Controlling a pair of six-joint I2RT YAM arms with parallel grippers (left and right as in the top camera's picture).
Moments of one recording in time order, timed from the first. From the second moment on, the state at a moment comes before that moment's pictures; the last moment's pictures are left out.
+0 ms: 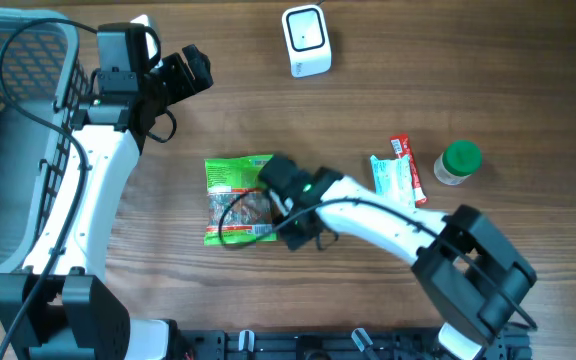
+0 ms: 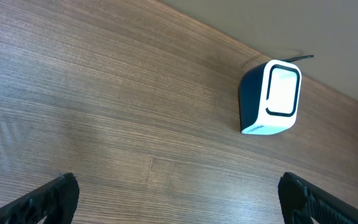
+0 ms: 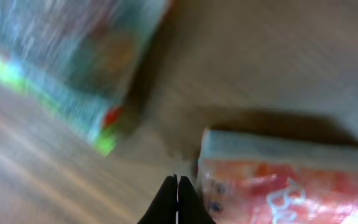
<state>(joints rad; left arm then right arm) -0.04 1.59 1.33 -0.50 0.13 -0.44 0.82 1.85 1.13 -0.71 -0.13 0.23</state>
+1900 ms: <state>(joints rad) -0.04 1.59 1.33 -0.50 0.13 -0.44 0.52 1.64 0.91 -0.82 -0.04 0.16</state>
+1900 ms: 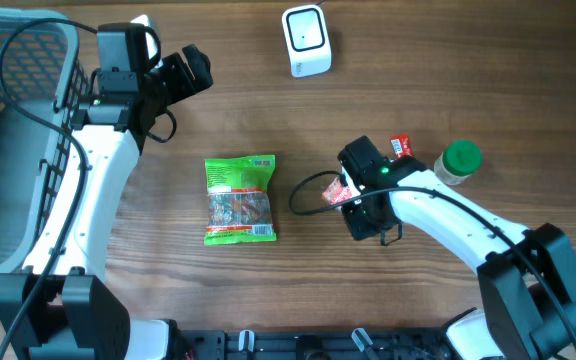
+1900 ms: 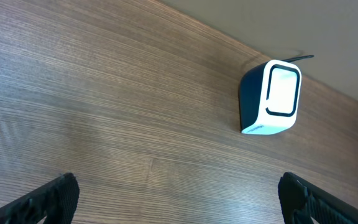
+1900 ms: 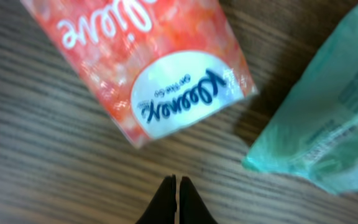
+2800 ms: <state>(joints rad) -0.04 1.59 1.33 -0.50 0.13 -0.44 0.52 1.64 0.89 -0.54 -0.12 0.30</state>
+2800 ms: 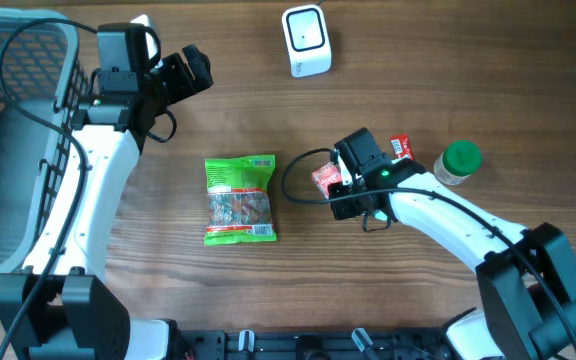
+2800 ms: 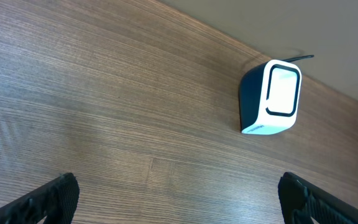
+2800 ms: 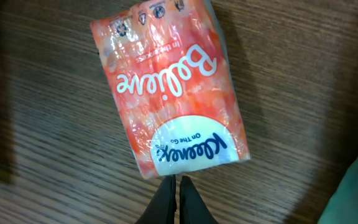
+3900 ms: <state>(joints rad) -0.04 1.59 1.33 -0.50 0.13 -0.44 0.40 1.70 1.13 -0.71 -0.27 0.07</state>
